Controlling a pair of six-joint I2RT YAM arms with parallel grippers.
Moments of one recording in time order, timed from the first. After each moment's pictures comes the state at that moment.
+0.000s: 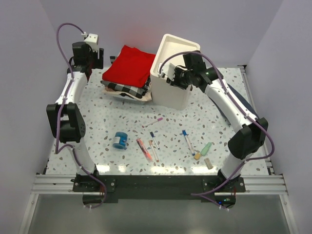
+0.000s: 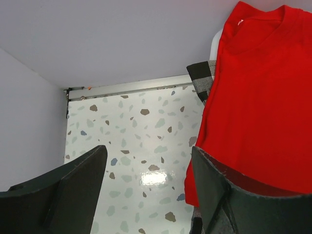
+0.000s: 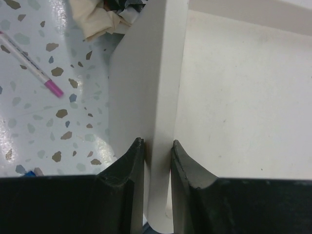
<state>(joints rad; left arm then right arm) 0.06 1.94 1.75 -0.20 0.03 0.18 0.48 1.74 1.81 -0.79 -0.25 -0.89</state>
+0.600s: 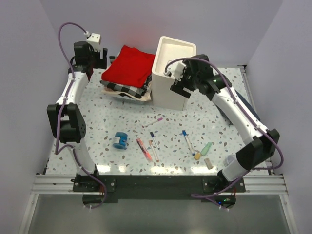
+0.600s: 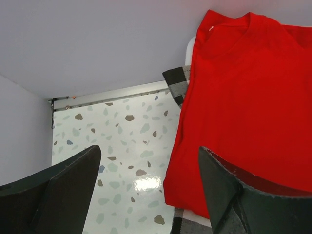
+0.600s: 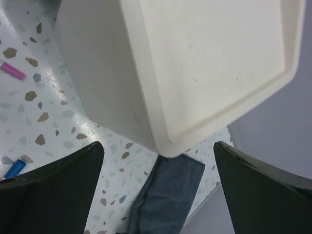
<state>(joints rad) 0.04 1.94 1.75 -0.20 0.07 0.18 0.48 1.58 1.67 -0.73 0.02 -0.77</state>
